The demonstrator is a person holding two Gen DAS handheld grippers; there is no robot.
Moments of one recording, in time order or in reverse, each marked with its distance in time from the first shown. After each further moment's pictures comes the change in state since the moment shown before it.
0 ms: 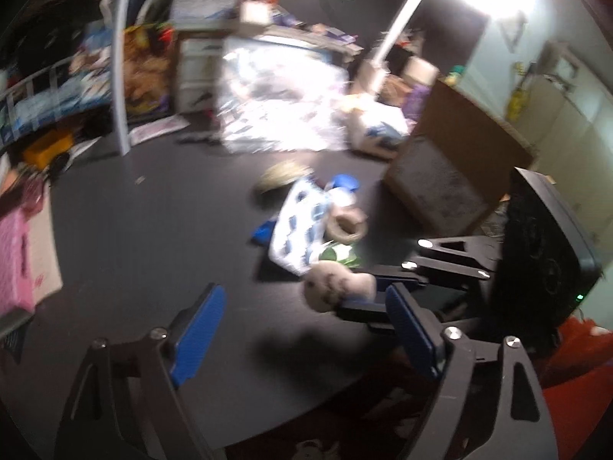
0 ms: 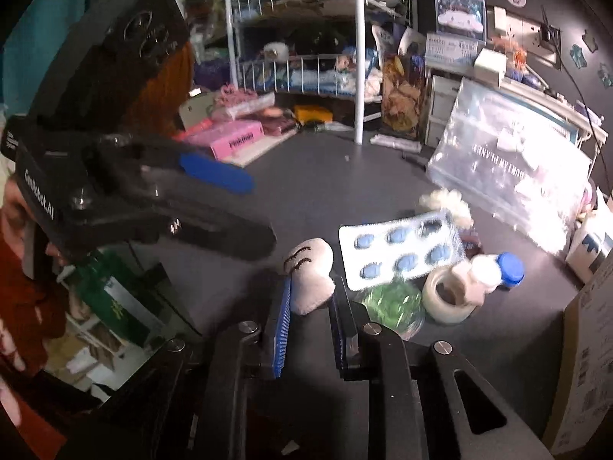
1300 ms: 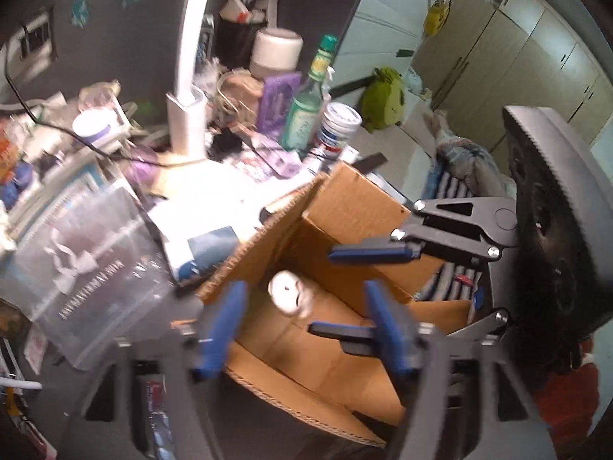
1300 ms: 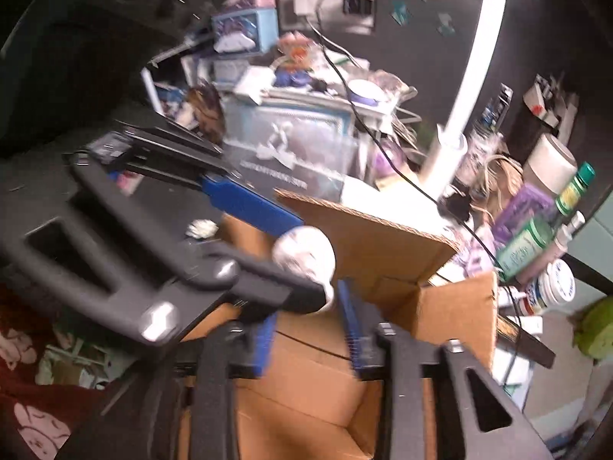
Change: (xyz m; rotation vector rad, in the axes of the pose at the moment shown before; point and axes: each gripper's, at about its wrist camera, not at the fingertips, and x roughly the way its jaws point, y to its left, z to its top) left arm 0.099 -0.209 0.234 0.315 0.256 -0.173; right arm -0.167 -0.200 0.064 0.260 0.259 -0.279
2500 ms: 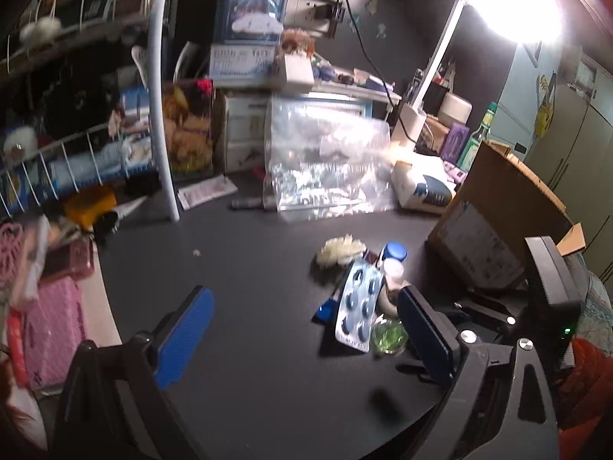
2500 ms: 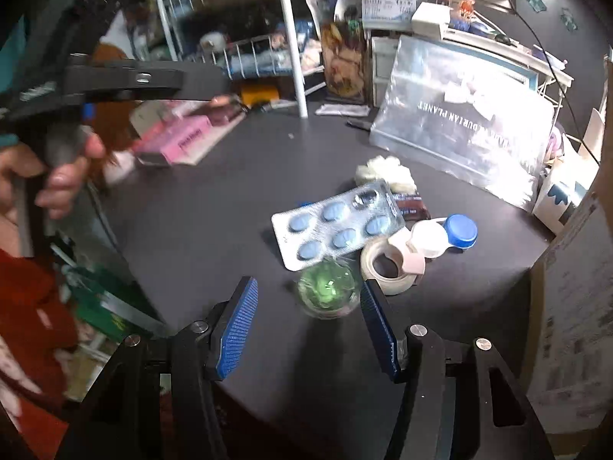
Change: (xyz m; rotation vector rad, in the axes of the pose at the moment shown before) left arm -0.083 0.145 -0.275 -0.332 -0.334 0.368; right arm 0.142 0.187 -0.073 -0.111 -0.103 0.196
